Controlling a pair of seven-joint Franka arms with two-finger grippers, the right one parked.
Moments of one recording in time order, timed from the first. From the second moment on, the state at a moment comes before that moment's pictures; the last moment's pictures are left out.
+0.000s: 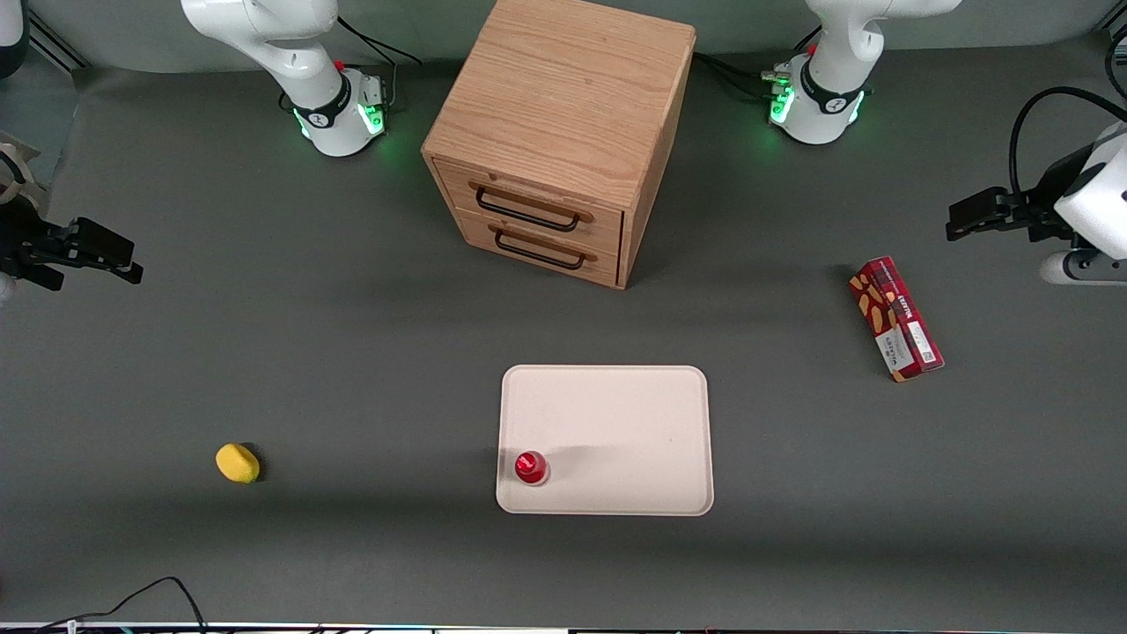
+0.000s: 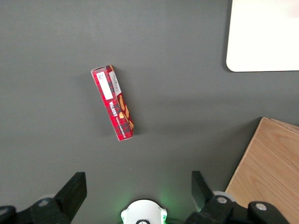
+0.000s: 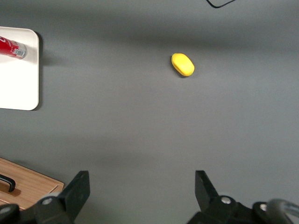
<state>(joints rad) -0.10 0.09 0.05 -1.43 -0.02 1.35 -0.03</state>
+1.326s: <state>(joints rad) -0.13 -0.08 0.16 -2.13 0.03 1.92 -0.03</state>
